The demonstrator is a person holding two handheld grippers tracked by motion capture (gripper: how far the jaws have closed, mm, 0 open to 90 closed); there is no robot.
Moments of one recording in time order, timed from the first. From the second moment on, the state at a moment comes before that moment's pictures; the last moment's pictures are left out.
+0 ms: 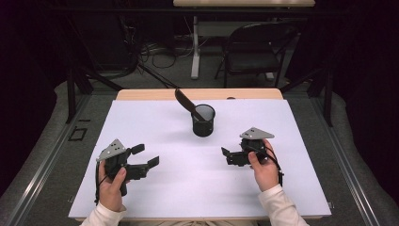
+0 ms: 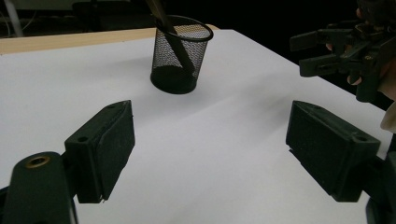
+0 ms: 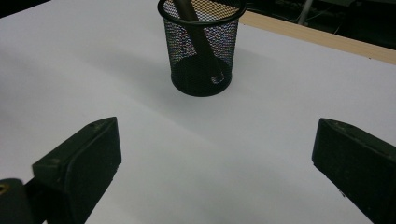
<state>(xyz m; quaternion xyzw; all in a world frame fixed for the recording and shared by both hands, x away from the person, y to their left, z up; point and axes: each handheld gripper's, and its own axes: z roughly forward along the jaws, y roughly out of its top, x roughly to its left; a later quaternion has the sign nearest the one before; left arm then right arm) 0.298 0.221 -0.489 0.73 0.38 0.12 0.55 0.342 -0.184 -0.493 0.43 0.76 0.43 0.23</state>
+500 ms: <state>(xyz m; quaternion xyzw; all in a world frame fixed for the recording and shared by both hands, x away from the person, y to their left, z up) 0.291 0.233 -0.510 0.74 0.38 0.13 0.54 0.342 -0.185 -0.493 0.42 0.76 0.43 0.23</state>
